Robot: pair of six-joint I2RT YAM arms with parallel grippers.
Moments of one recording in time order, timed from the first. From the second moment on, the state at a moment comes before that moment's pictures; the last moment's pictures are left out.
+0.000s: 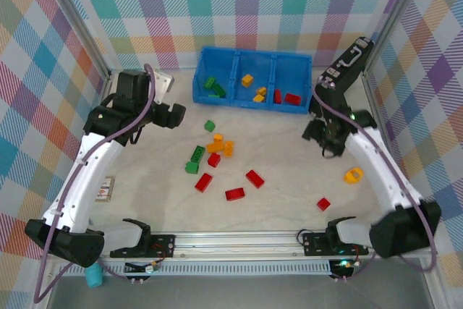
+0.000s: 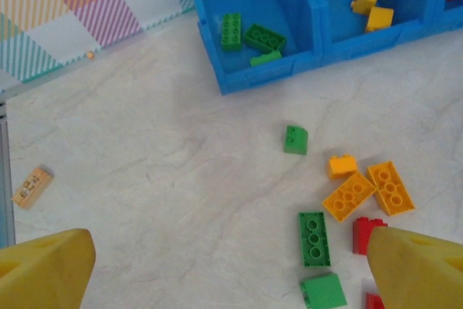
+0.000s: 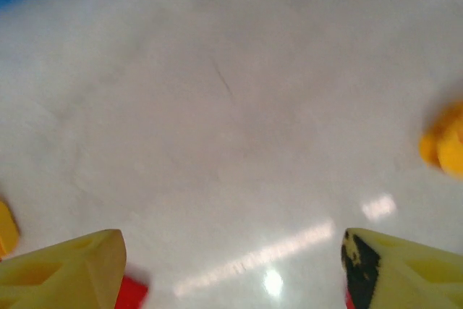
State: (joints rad) left arm -0.31 1.22 1.46 -0.94 -0.07 0.15; right arm 0.24 1.21 1.14 -1.15 0.10 0.77
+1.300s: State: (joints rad) left arm -0.29 1.12 1.34 -0.84 -0.03 0.16; right arm 0.24 0.86 0.41 -1.00 0.07 1.30
